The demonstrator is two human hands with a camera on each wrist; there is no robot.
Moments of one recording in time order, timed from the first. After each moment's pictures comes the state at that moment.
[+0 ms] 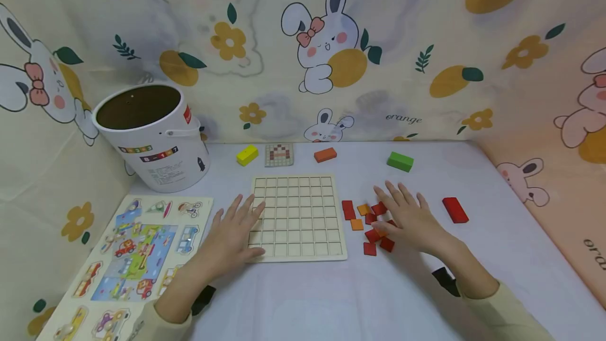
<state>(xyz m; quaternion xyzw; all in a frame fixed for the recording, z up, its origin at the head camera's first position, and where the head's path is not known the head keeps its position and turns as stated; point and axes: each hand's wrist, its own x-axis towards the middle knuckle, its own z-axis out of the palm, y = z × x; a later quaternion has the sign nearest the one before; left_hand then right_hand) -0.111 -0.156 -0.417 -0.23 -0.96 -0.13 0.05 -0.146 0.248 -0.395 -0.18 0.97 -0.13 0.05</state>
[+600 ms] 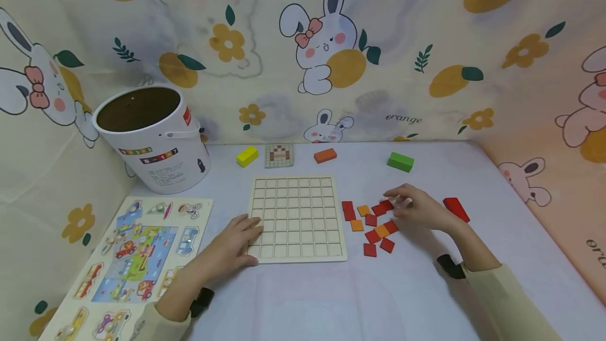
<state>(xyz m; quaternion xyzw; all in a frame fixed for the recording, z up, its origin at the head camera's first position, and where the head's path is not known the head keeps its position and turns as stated) -0.115 -0.165 -0.437 -0.28 -0.94 -0.21 -0.04 -0.194 0.301 -0.416 -0.20 0.91 -0.34 0.12</state>
